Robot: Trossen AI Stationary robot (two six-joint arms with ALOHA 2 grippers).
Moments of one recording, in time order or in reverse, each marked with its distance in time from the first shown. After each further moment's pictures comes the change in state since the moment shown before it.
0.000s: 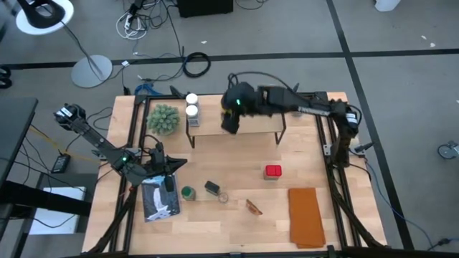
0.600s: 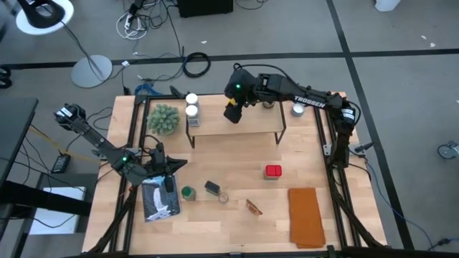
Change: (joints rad) left arm 0.000 0.000 0.000 -0.005 0.018 0.004; right arm -0.129 0.025 -0.004 -0.041 -0.135 0.022
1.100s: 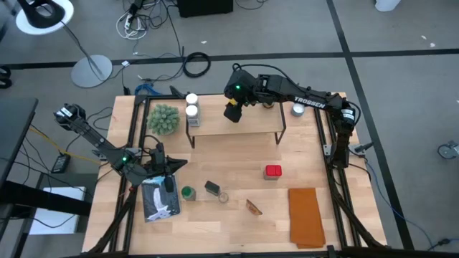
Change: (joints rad) left arm 0.000 0.000 0.000 0.000 0.000 0.002; right arm 0.005 0.000 0.002 0.014 0.079 -0.053
